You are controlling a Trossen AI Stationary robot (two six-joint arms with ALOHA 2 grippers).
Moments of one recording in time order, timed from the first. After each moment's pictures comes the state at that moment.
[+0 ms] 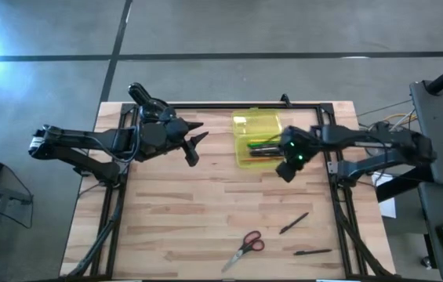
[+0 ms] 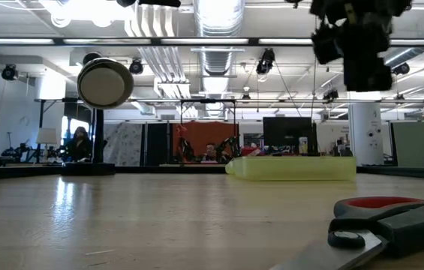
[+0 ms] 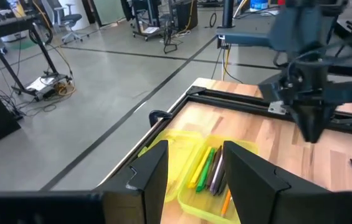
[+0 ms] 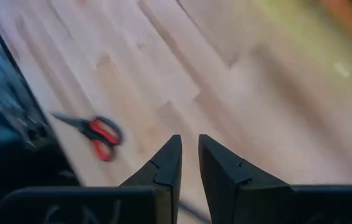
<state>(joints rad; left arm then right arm) -0.07 1.16 1.15 -0.25 -0.59 -0.07 -0.17 1.15 0.90 -0.86 -0.37 0.72</state>
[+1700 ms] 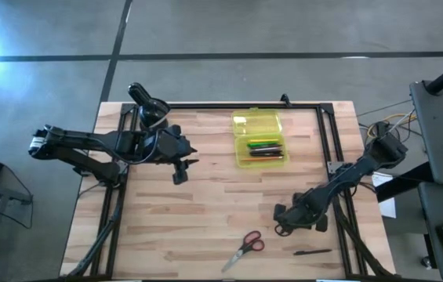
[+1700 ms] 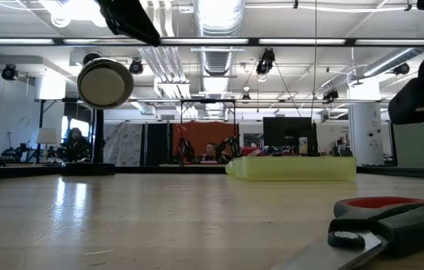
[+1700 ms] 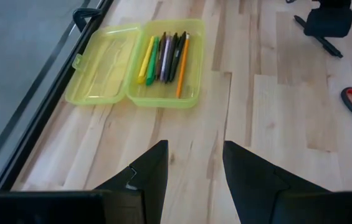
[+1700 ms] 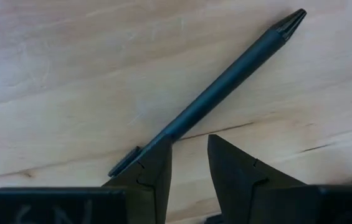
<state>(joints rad) -0.07 1.16 1.11 -0.63 -0.29 -0.10 0.60 1.57 0.80 -0.67 -0.19 2.47</state>
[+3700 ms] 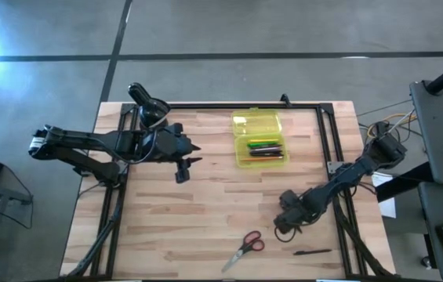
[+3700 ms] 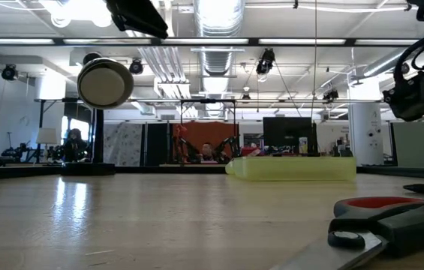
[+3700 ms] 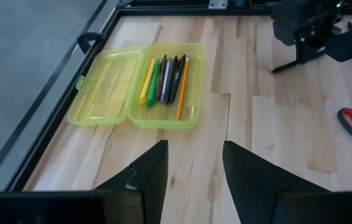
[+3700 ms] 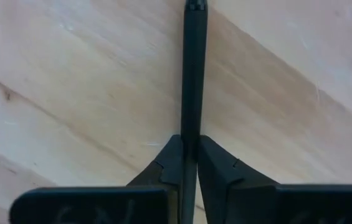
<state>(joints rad) -0.06 1.16 1.11 -0.55 -0.29 -0.06 0.57 1.58 0.78 -0.67 -0.01 1.59</state>
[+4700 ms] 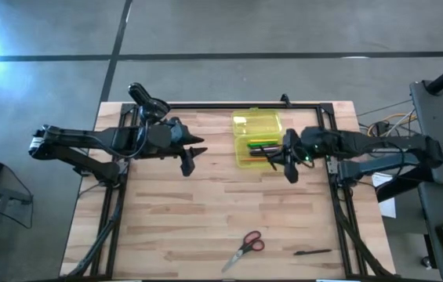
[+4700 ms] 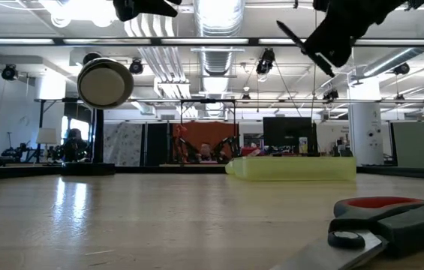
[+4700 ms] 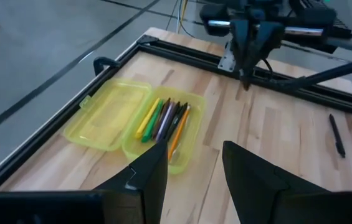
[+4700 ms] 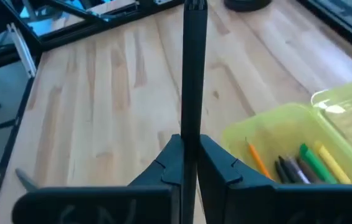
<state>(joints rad) -0.05 1.16 1.18 -0.46 -0.34 -0.28 -0.08 0.94 0.78 -0.41 -0.05 0.30</state>
